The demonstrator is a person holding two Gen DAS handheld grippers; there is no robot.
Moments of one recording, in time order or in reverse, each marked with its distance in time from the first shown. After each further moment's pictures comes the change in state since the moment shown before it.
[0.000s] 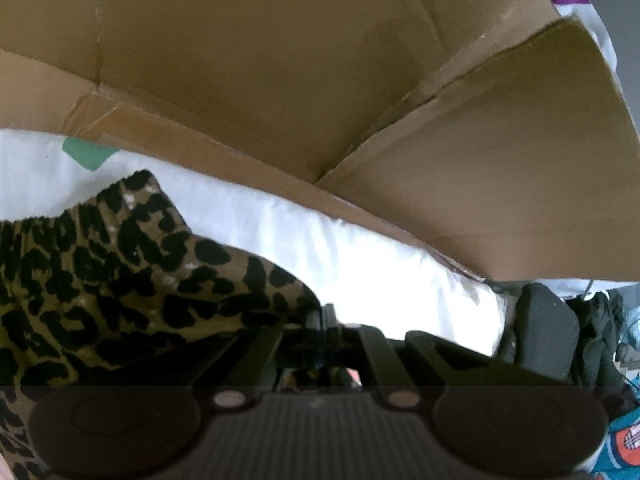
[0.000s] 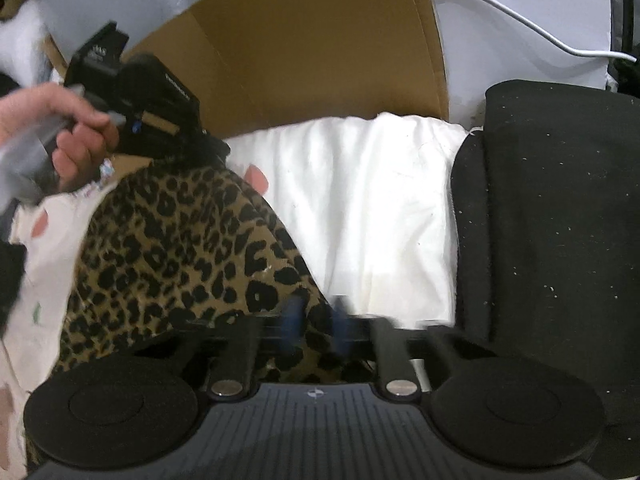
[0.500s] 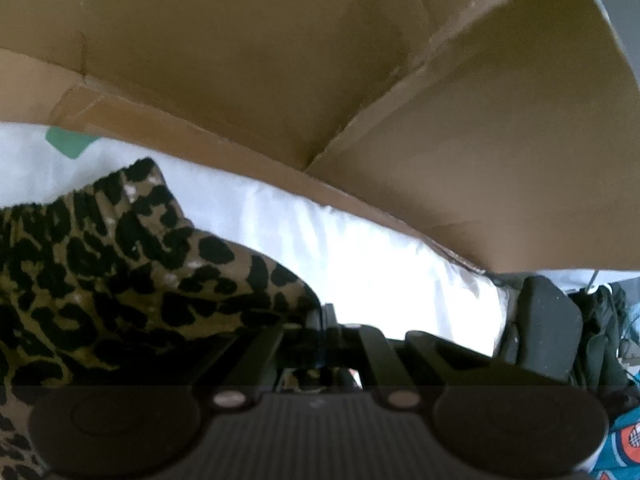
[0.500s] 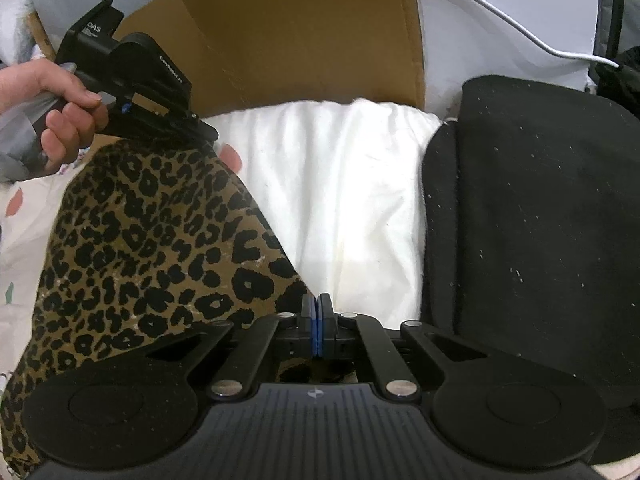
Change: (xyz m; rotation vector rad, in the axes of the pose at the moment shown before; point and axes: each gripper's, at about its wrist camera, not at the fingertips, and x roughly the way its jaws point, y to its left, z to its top) left arm 0.031 -0.031 -0.016 0.018 0.013 0.001; right arm -0.002 0.002 0.000 -0.034 0.055 -0.099
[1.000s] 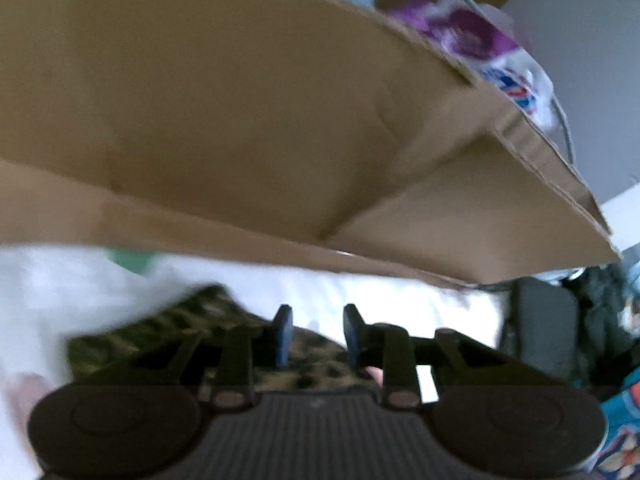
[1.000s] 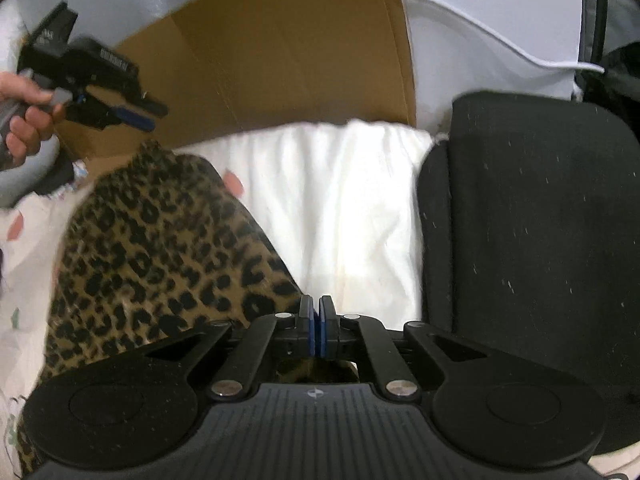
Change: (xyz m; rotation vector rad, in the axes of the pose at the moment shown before) left arm -0.076 -0.007 0.029 0.212 -0.090 0.057; right arm -0.012 0.005 0.015 0.045 -0.063 0.016
